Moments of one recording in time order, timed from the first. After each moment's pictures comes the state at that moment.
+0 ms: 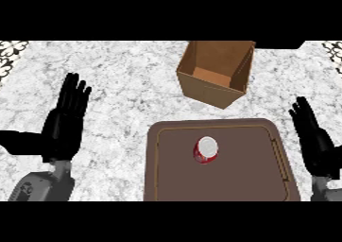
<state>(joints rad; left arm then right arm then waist) -0.16 0.24 -0.17 -1.60 0.39 0.35 -0.03 -0.04 -0.40 0.11 -1.41 -0.32 -0.22 -0.14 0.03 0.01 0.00</state>
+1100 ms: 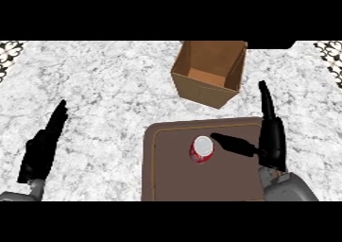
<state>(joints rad) -0.03 0.47 -0.23 -1.49 0.12 0.32 0.06 -0.20 -0.28 0.42 -1.55 0.38 -0.73 0.26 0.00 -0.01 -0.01</state>
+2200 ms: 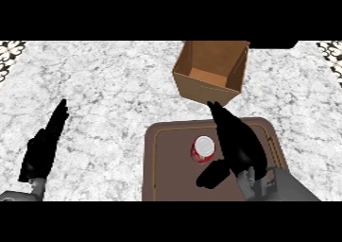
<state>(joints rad) -0.03 0.44 -0.20 -1.49 0.08 0.30 0.06 -0.43 -0.32 0.64 -1.78 0.43 0.04 1.13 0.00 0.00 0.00</state>
